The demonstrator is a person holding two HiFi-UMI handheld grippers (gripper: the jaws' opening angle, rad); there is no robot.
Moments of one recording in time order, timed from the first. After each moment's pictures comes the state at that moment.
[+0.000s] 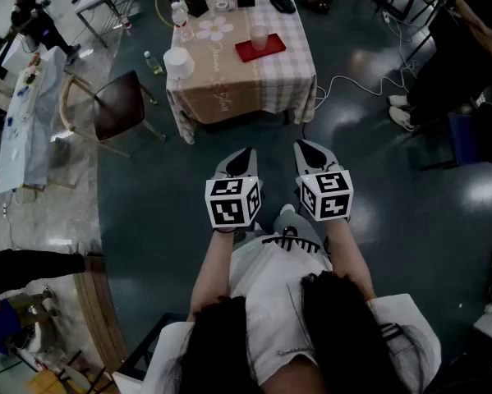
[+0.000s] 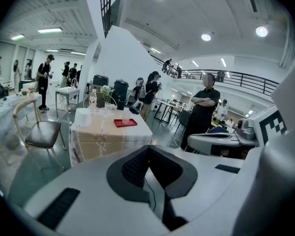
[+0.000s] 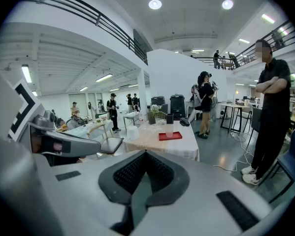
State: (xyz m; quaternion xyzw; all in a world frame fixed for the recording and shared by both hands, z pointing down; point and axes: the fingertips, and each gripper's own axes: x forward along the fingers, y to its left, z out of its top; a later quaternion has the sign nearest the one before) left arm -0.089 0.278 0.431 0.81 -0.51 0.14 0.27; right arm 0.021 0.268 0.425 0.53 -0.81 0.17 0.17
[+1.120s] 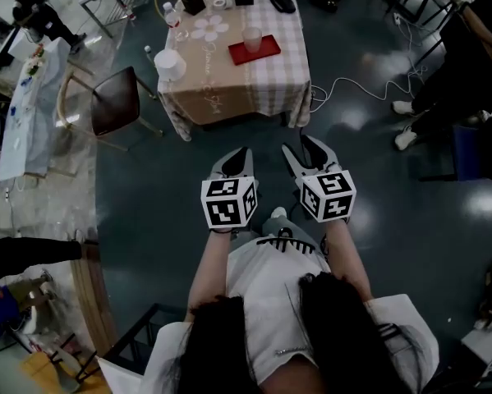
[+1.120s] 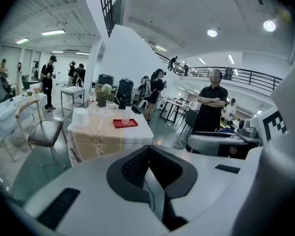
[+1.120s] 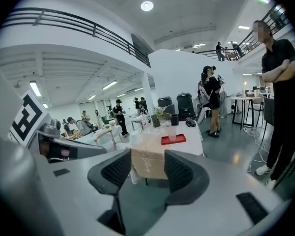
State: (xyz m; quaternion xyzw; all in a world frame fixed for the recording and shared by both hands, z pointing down) left arm -0.036 0.237 0.429 0.78 -0.54 0.15 0.28; right arm 0.069 0.222 0.419 0.48 -0.85 0.19 0.13
